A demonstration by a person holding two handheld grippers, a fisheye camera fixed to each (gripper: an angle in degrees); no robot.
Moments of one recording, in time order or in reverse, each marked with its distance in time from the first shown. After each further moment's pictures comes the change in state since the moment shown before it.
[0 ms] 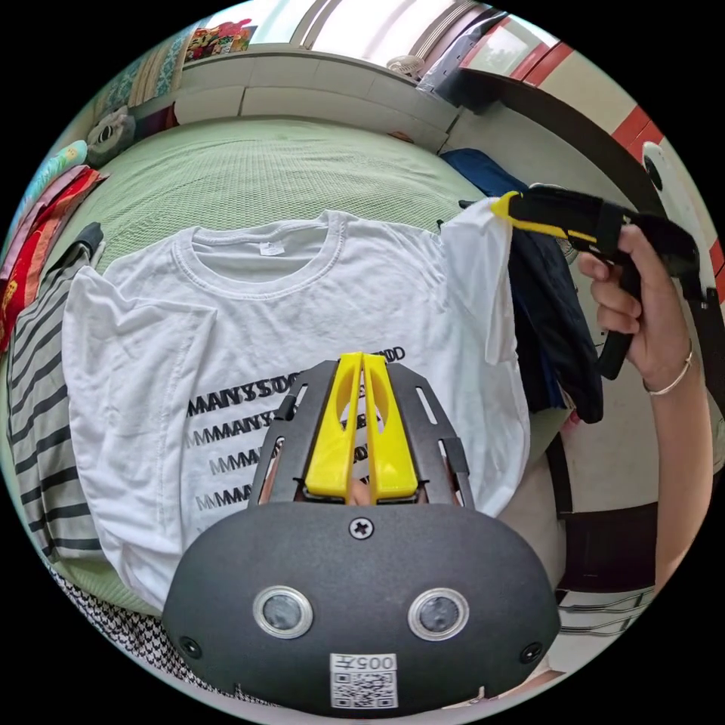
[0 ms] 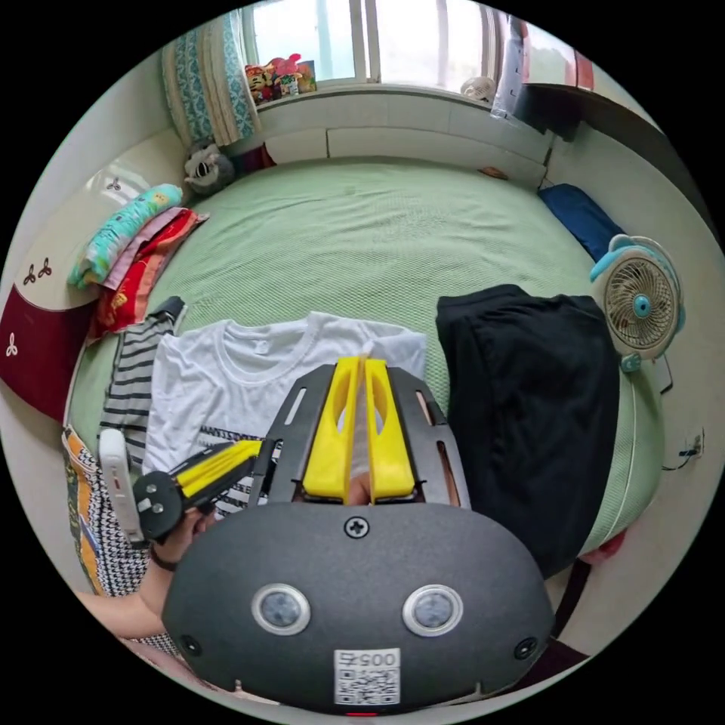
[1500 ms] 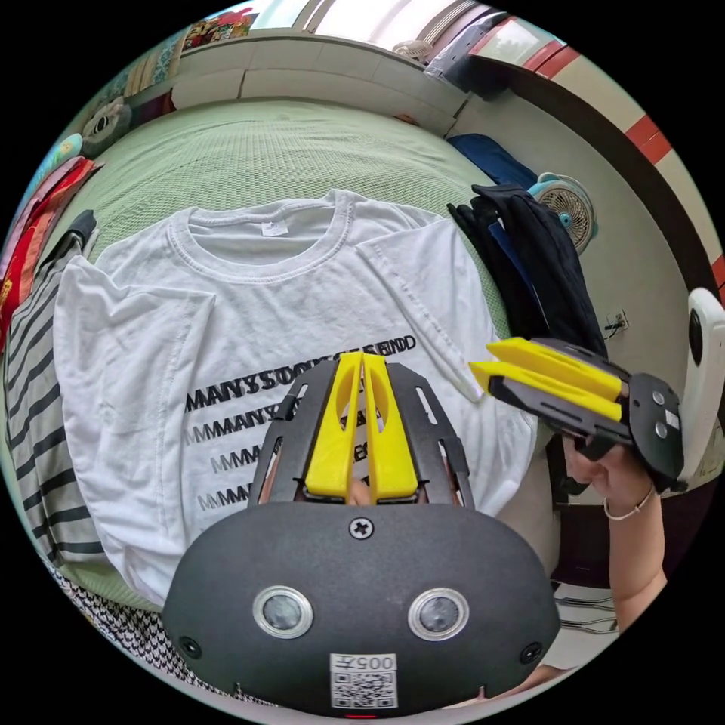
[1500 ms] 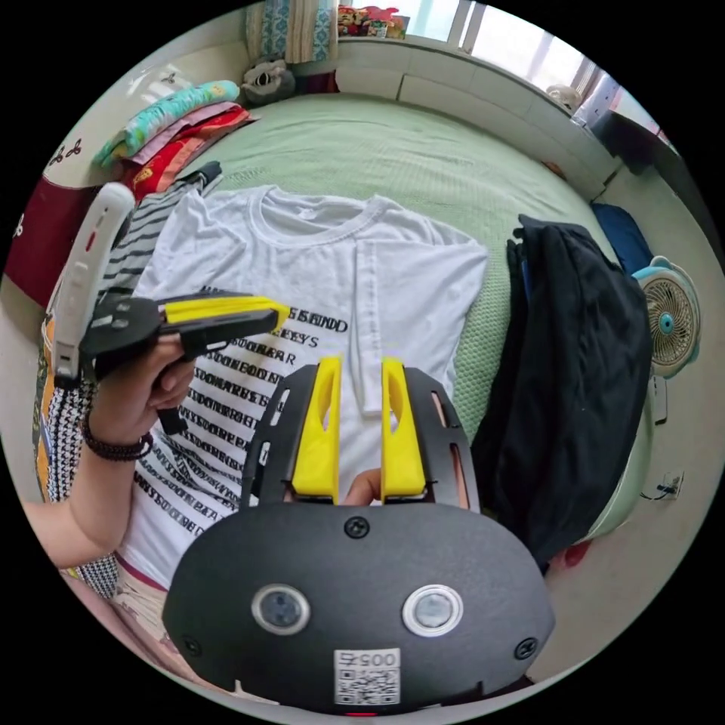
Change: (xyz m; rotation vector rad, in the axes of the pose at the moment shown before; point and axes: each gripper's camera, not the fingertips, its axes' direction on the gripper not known) left arm -0.006 -0.005 0.017 -0.073 0.013 -0.012; right arm -0.015 0.092 0.055 -0.115 0.079 -0.196
